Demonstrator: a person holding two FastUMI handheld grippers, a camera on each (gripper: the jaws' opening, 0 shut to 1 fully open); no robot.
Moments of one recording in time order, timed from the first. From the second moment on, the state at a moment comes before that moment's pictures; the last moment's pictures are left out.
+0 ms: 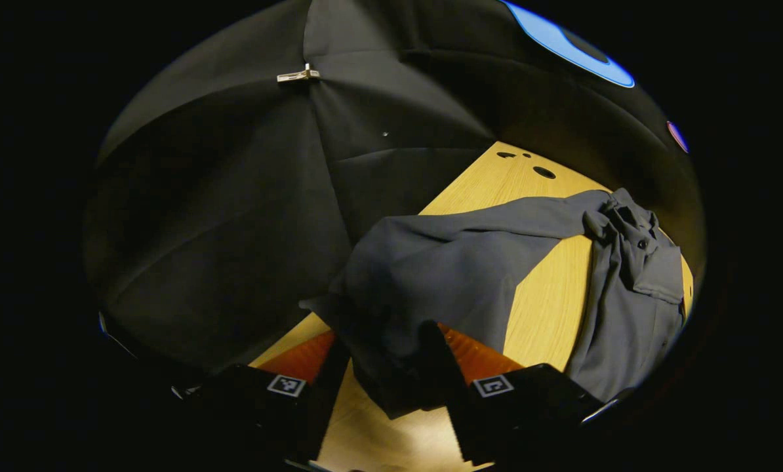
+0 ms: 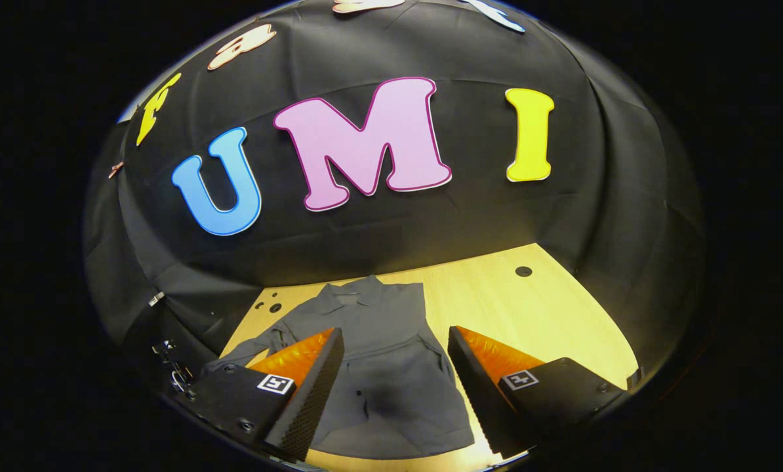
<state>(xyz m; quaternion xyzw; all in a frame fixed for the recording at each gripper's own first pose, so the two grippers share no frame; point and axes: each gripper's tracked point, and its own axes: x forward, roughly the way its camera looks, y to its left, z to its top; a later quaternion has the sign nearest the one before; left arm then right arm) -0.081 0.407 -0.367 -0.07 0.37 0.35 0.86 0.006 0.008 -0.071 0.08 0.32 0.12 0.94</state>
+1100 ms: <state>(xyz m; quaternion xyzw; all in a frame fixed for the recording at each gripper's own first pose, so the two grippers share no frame) 0.049 0.347 -0.210 0.00 0.28 0.28 0.92 0.048 -0.068 -0.135 0.11 0.36 0.11 0.92</state>
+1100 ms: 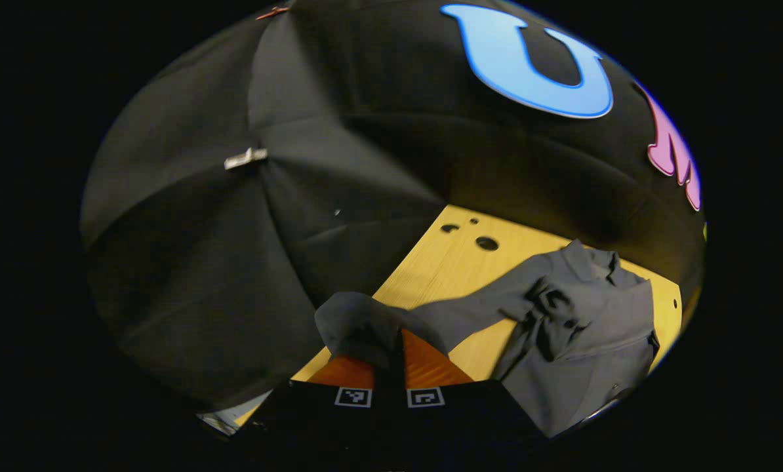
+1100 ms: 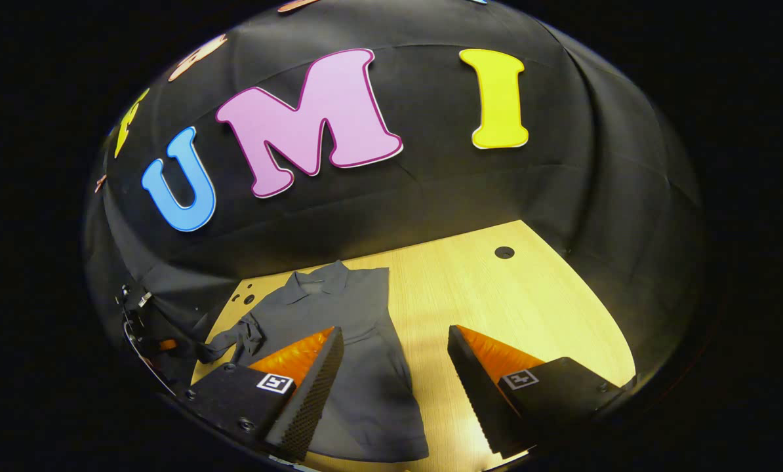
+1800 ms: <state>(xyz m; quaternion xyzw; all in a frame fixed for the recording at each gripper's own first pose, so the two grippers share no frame) 0.232 0.051 -0.182 0.10 0.24 0.03 0.97 0.056 -0.119 -0.160 0.09 0.36 0.10 0.92</state>
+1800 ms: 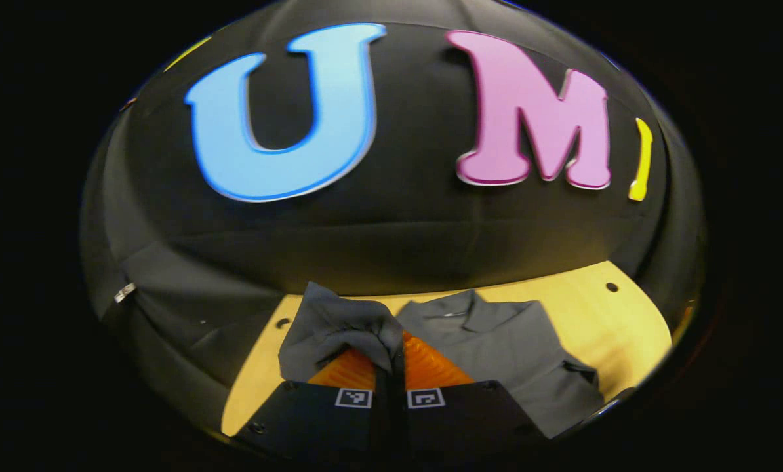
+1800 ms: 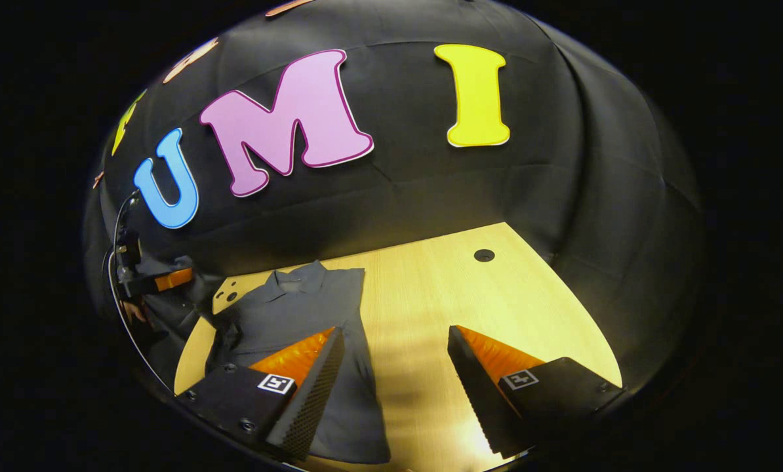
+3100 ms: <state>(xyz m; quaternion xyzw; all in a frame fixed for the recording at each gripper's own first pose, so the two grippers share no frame) 0.138 -0.051 -0.274 0.09 0.31 -0.08 0.94 -0.005 -0.088 -0.228 0.03 0.46 0.17 0.87</state>
